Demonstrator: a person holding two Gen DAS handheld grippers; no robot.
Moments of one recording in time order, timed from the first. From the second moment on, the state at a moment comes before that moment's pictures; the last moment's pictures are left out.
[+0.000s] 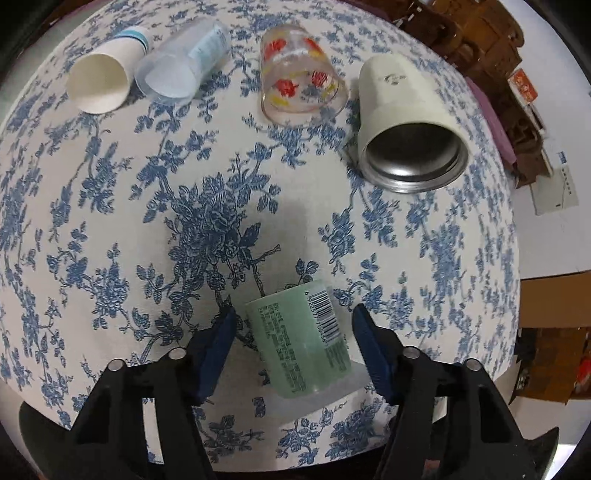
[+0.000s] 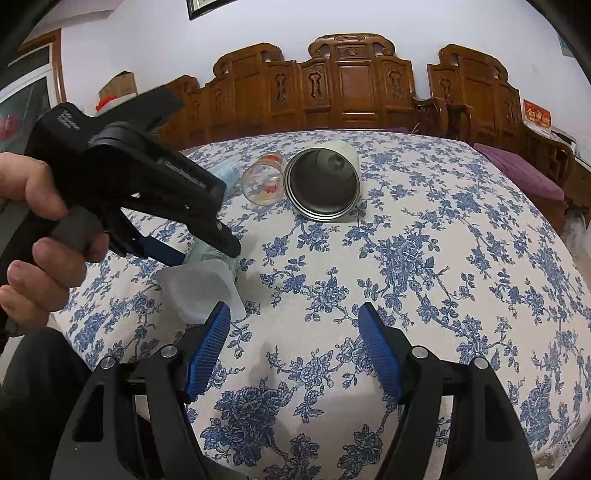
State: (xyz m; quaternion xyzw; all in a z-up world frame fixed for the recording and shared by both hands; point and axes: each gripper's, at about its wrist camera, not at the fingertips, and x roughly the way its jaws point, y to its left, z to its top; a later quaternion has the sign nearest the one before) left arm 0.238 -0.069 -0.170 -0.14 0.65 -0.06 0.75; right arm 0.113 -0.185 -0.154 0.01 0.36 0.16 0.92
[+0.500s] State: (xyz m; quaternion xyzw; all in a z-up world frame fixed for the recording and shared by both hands) left arm 0.250 -0.077 -0.153 -0.07 0.60 -0.10 0.79; right arm 0.118 -0.191 -0.158 0.03 0.37 0.16 0.92
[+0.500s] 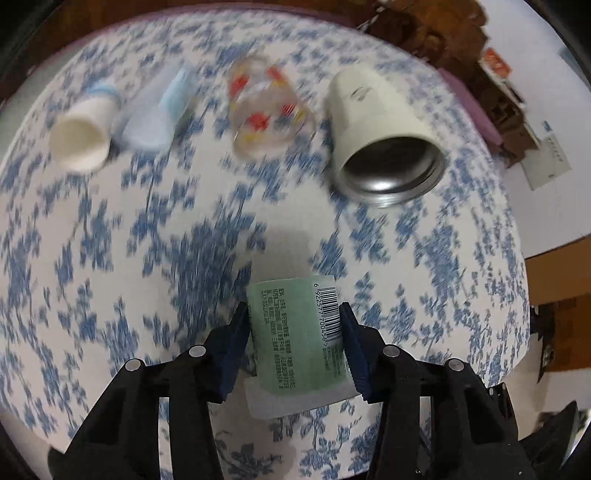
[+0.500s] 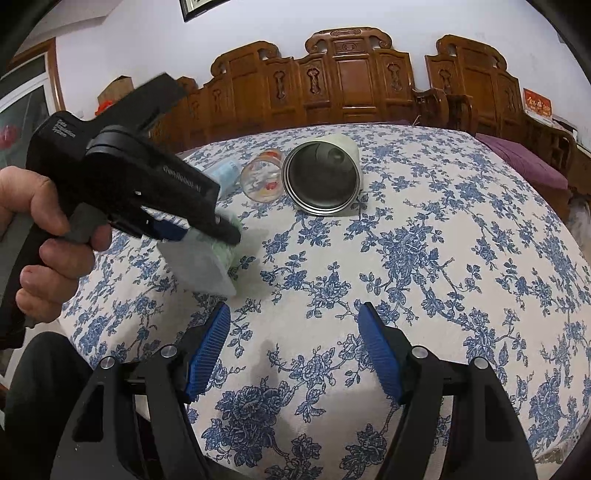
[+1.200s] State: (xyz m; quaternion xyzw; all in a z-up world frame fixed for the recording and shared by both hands) left arm 0.233 -0.087 -0.150 0.07 0.46 -0.10 0.88; right arm 0.125 -0.197 -0.159 0.06 0.37 0.16 0.91
